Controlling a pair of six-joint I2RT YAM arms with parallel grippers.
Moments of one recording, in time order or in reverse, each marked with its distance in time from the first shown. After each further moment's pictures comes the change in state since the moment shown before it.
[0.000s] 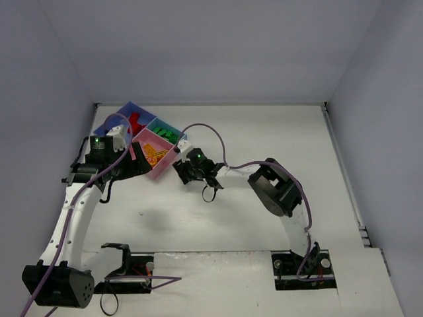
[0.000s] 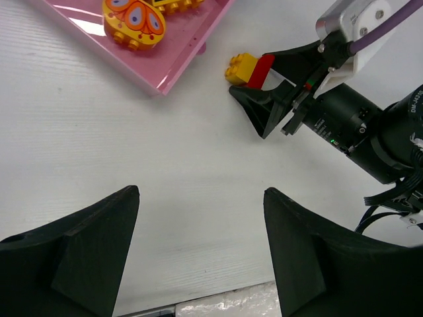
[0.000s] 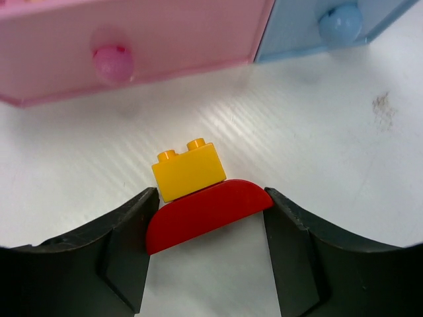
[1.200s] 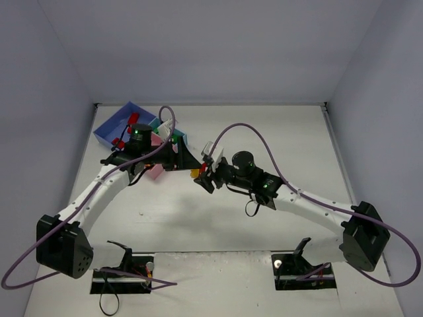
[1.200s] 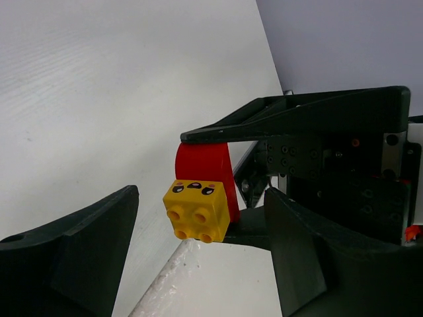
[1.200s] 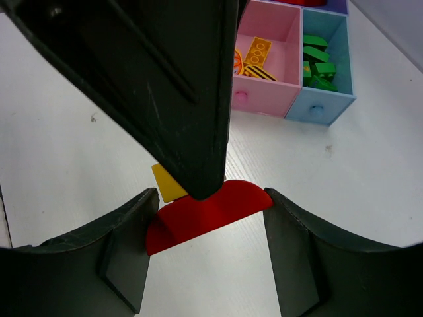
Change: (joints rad) left arm -0.280 0.247 -0.011 0.470 0.584 -0.231; right arm -0.001 -0.846 -0.492 -0.039 -0.296 -0.203
